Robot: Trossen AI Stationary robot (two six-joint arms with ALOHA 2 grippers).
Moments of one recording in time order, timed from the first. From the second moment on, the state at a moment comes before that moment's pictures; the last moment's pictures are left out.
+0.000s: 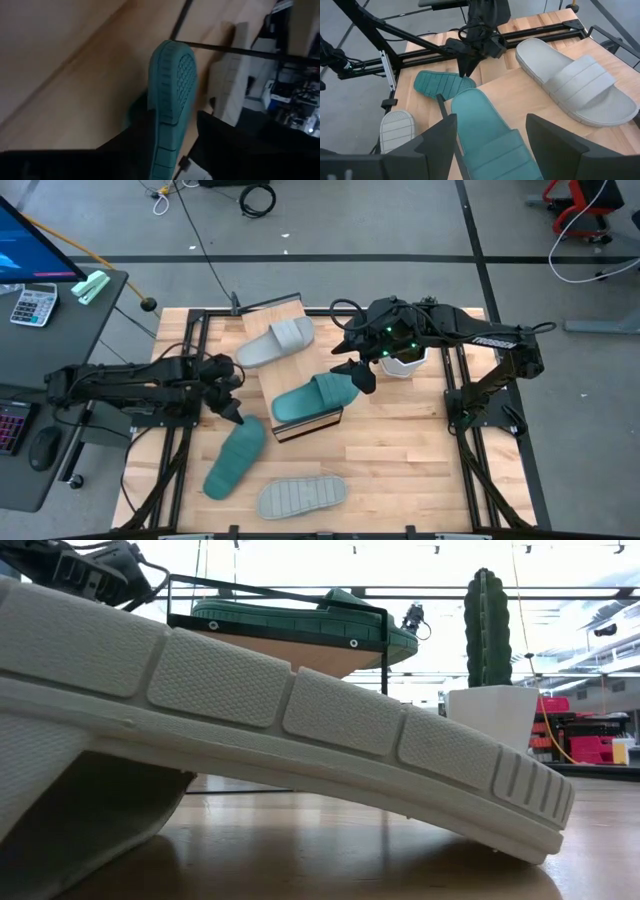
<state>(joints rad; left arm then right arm) 0.21 0.78 0.42 -0.59 0.62 -0.90 -0.05 1.55 1.81 -0.85 -0.10 0.18</state>
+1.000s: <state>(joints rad) -0.02 0.79 0.42 -0.46 0.48 -1.06 -0.05 1.55 1.81 -0.85 -0.09 0.18</state>
